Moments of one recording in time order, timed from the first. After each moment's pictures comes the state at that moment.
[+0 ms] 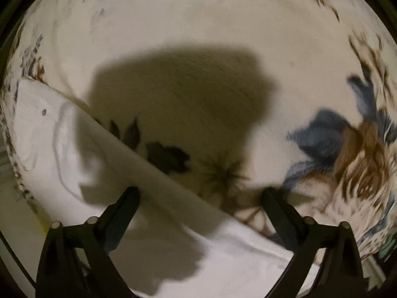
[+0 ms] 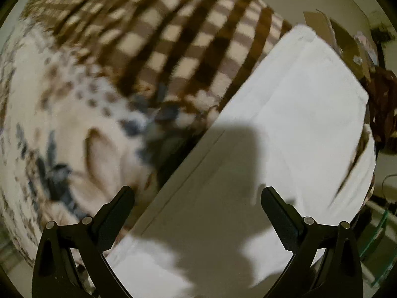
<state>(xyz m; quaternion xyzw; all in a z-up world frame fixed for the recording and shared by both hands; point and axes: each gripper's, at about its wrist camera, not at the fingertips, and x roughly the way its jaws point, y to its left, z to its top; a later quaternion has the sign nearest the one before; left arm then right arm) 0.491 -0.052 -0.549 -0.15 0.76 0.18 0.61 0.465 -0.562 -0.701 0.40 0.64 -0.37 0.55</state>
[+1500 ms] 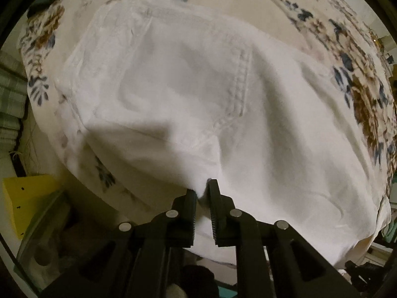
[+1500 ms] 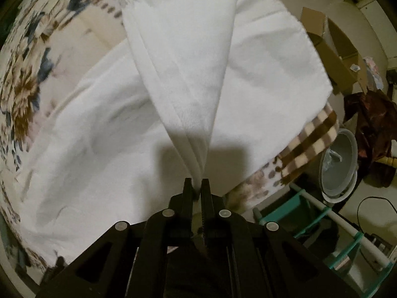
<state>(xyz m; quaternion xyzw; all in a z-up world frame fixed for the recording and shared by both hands) 0.158 0.017 -0.538 -0.19 0.66 0.15 0.71 0.159 -0.526 -0.638 0.30 0.71 -0.25 0.59</state>
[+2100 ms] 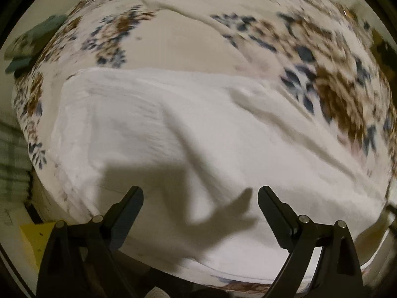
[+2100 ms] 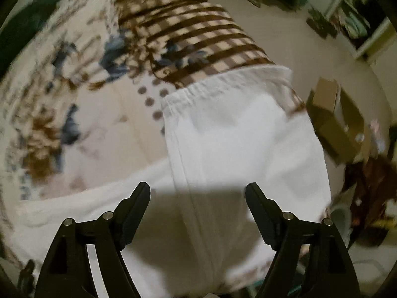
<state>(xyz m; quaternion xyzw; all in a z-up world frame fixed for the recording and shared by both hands) 0.204 -0.049 -0.524 -0.07 0.63 0.11 0.77 0.249 -0.556 -0.608 0.18 0.63 -0.24 0.71</state>
